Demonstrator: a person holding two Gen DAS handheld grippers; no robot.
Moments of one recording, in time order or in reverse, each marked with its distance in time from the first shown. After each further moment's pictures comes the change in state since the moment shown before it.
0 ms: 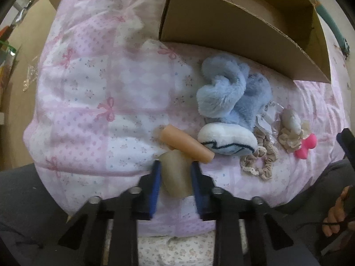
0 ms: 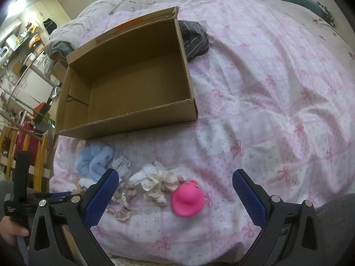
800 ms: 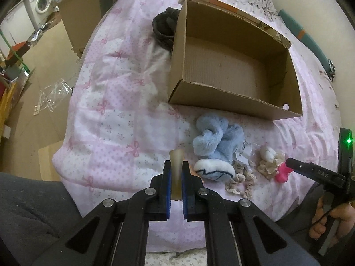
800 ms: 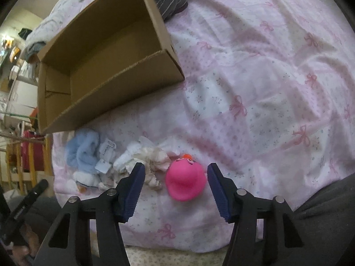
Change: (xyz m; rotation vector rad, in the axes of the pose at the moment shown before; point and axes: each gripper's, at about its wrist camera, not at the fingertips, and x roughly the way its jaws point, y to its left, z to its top) left arm -0.077 0.003 -0.009 0.002 -0.336 0.012; right arm 0.045 -0.023 -0.008 0.168 0.228 0.020
